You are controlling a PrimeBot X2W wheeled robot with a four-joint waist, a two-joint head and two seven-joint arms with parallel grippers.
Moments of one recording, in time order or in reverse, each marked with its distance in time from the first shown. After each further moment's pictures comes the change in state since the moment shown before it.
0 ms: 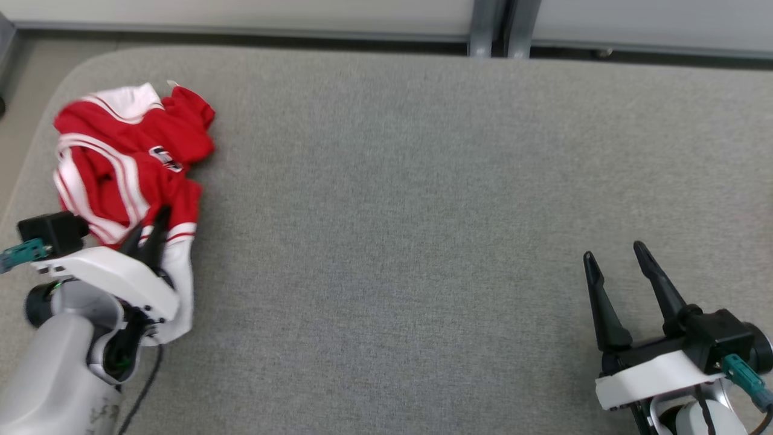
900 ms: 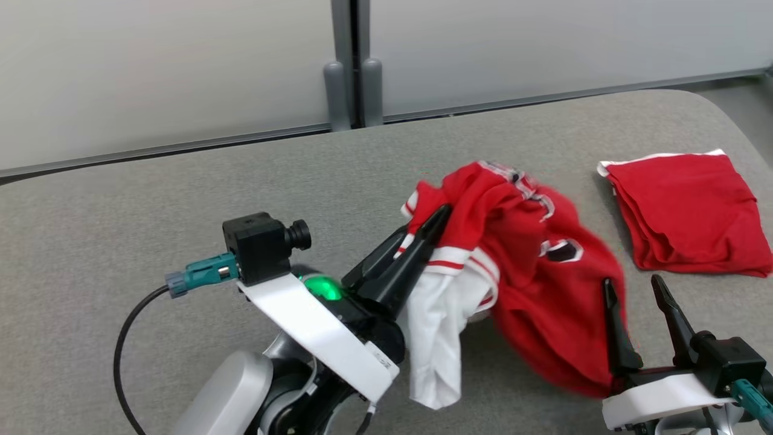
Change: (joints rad) left arm 0.164 -0.243 -0.248 -0.924 -0.147 0.131 0.169; right arm 0.076 0.000 0.006 0.012 0.098 0.000 0.000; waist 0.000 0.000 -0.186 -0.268
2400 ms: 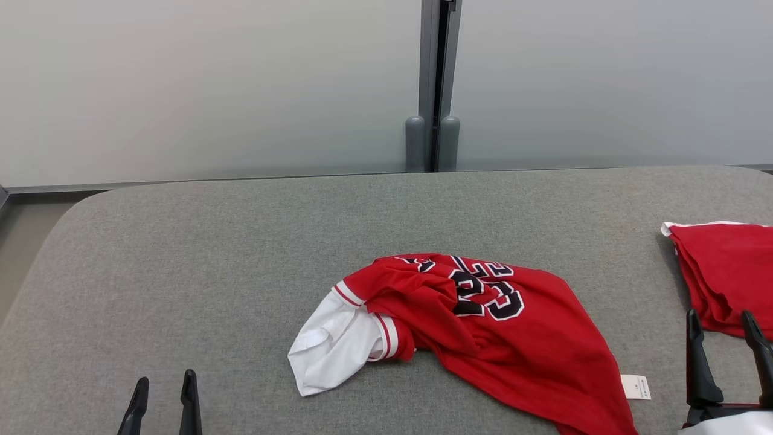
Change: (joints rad) left arm 0.587 -0.052 0.589 0.360 0.637 -0.063 -0.438; right arm 0.118 0.000 -0.245 -0.053 -0.093 0.000 0.000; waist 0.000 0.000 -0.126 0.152
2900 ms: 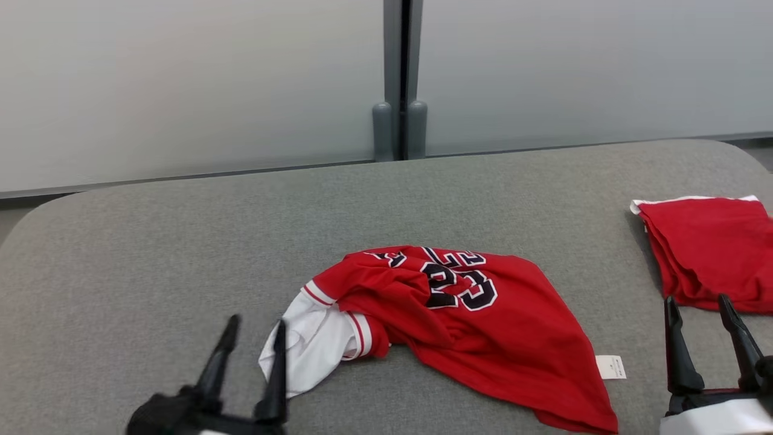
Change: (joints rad) left arm -0.108 -0.027 -0.135 -0.030 0.059 -0.062 0.000; right arm -0.026 0.000 0.045 -0.006 0.003 0.000 0.000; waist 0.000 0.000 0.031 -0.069
